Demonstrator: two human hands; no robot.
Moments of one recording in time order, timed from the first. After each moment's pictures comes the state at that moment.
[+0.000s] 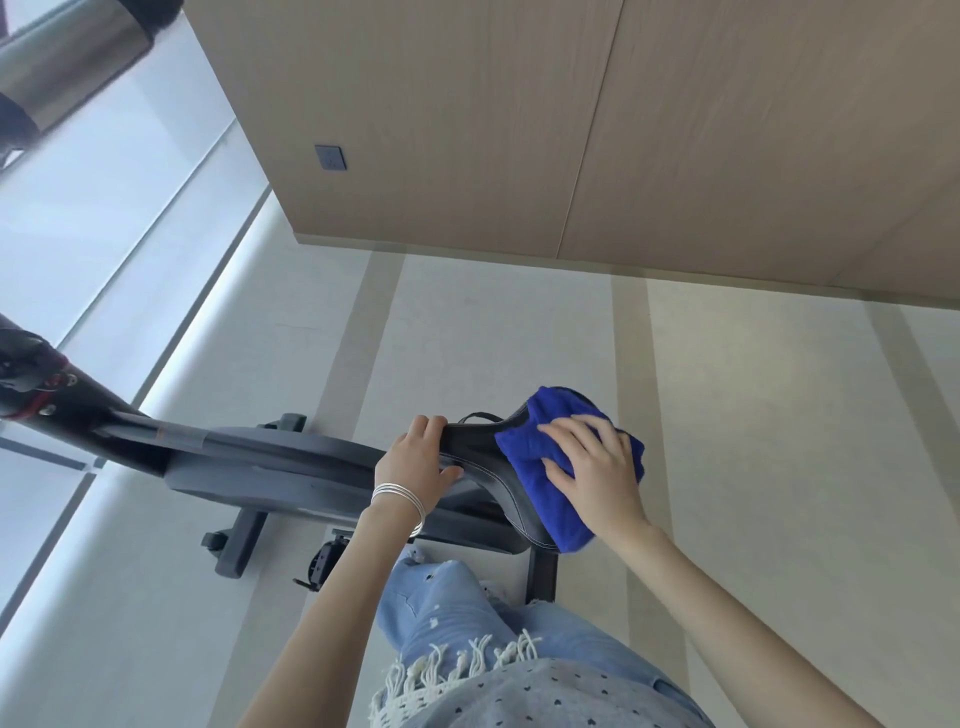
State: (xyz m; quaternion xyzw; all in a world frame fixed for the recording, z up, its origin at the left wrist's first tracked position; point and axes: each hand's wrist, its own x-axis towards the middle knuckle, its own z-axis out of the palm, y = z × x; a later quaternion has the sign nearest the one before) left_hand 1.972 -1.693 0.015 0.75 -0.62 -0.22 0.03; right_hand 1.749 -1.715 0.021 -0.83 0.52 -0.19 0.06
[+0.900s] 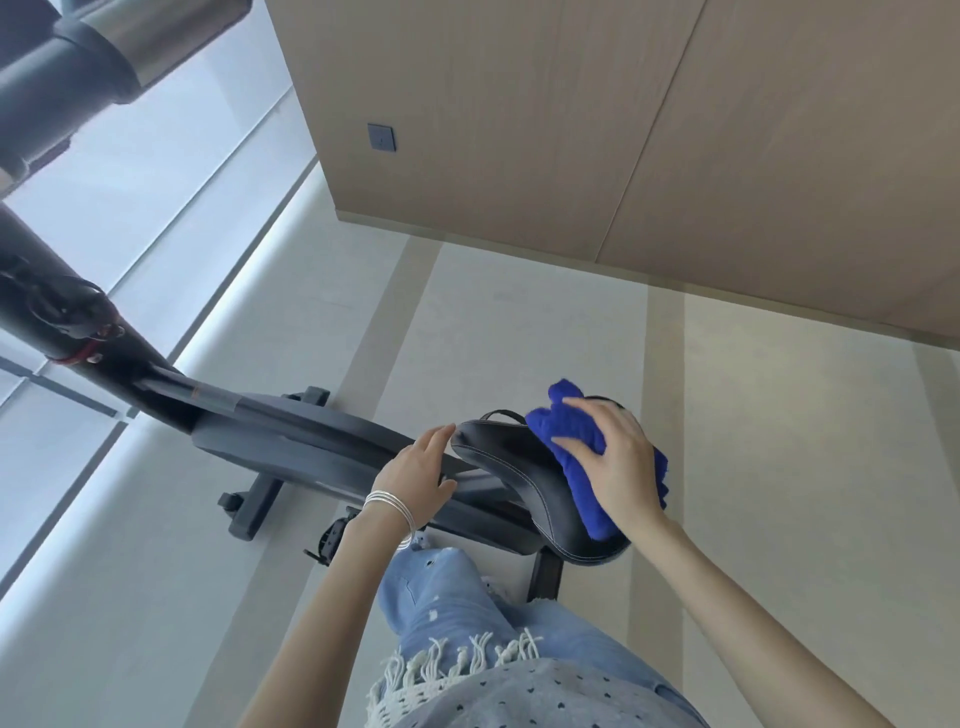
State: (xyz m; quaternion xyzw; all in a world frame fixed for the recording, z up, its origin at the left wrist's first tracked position) left_hand 2.008 -1.666 0.011 0.73 -0.61 -0.30 0.05; right_hand 1.781 -1.735 0.040 -0.76 0.52 -0.30 0.26
